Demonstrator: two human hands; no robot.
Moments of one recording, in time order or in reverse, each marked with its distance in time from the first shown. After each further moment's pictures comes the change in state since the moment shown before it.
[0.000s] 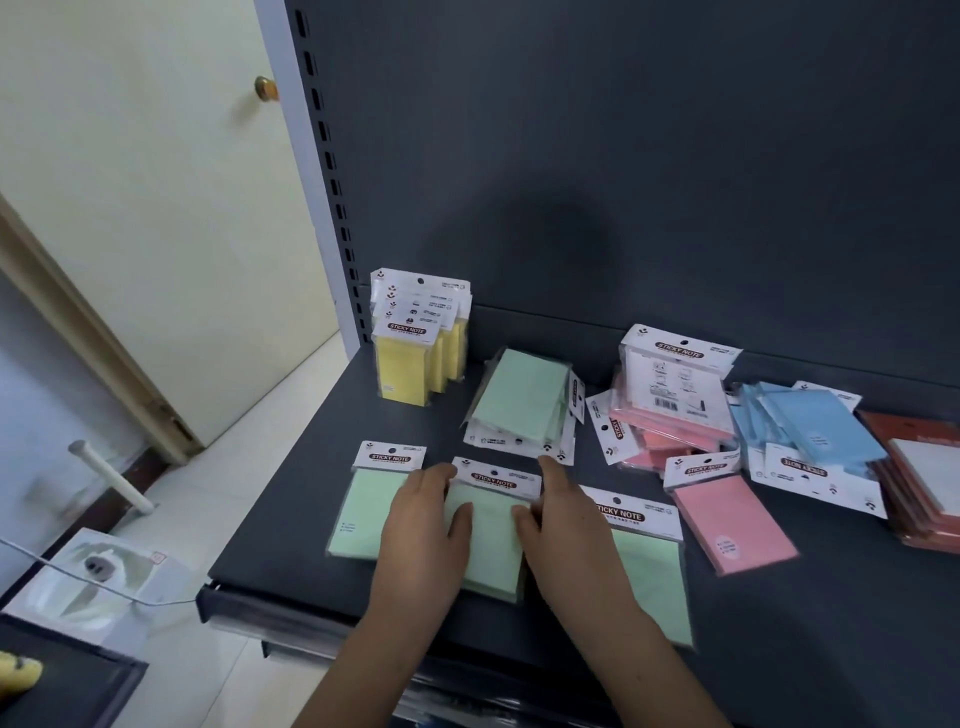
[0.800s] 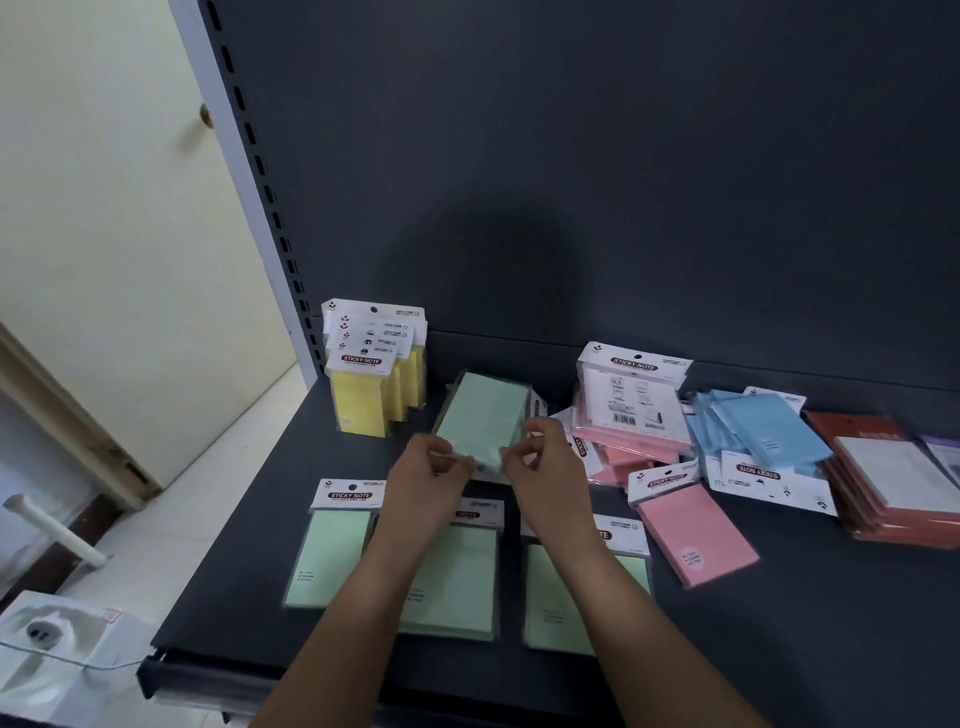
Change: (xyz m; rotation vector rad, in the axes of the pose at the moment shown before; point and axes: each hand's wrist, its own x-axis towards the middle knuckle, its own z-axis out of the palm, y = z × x) left_hand 0.068 0.028 0.020 -0.307 -0.116 -0.222; right_hand 0.062 0.013 -0.010 0.471 0.181 0.118
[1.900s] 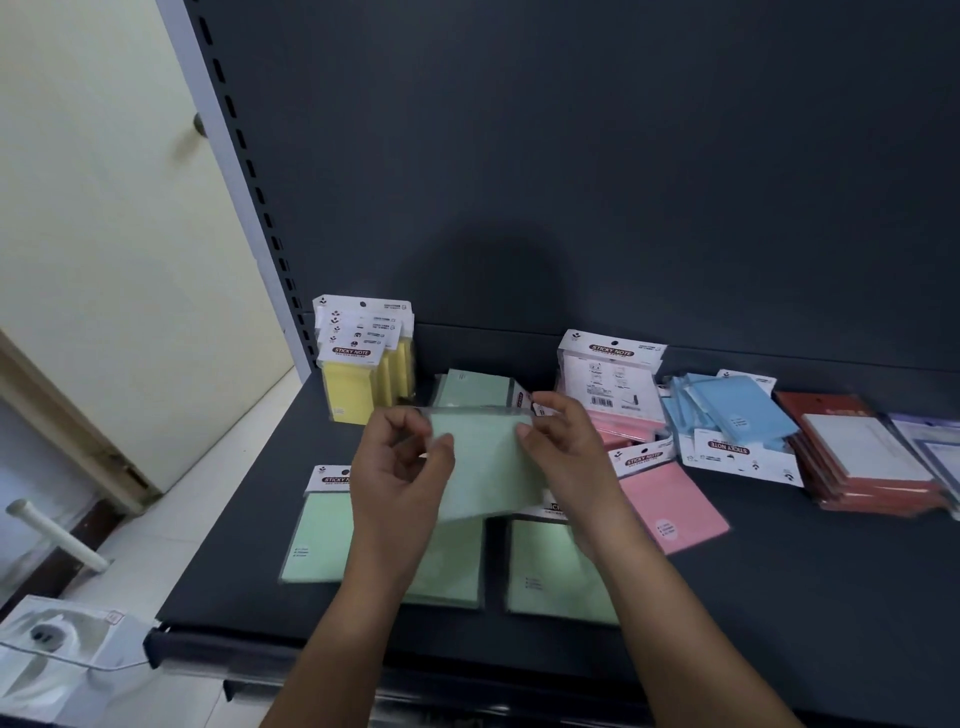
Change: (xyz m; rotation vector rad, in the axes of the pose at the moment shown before) left_hand -0.058 0.023 -0.012 -0.540 0.142 0.408; right_hand -0.025 -0.013 -0.045 0.512 -0.105 0.042
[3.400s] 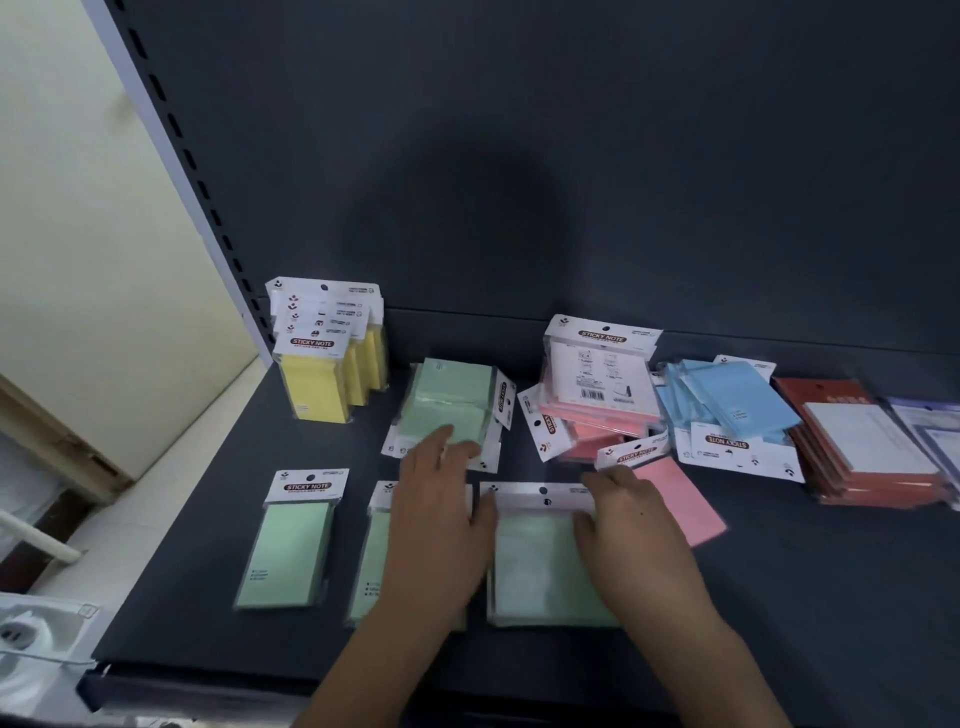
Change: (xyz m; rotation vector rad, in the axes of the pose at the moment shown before) left_hand -0.007 -0.044 0.024 0.881 -0.329 0.124; right_hand -0.033 0.003 -0.043 -1.231 0.012 0.007
